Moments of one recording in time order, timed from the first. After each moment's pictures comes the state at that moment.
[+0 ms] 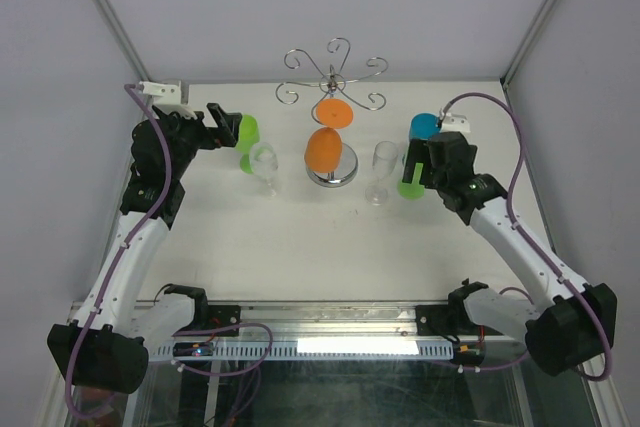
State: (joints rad) left arm -0.13 0.98 0.92 0.01 0.14 -0.22; right arm 0.41 1.07 0.90 -0.52 0.40 0.34
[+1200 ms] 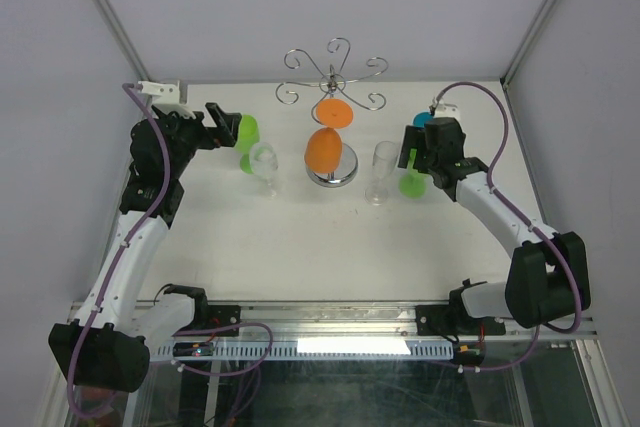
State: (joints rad) left arm -0.12 0.98 0.92 0.01 0.17 -0.24; right arm 0.30 1.33 0.92 -0.29 0.26 0.30
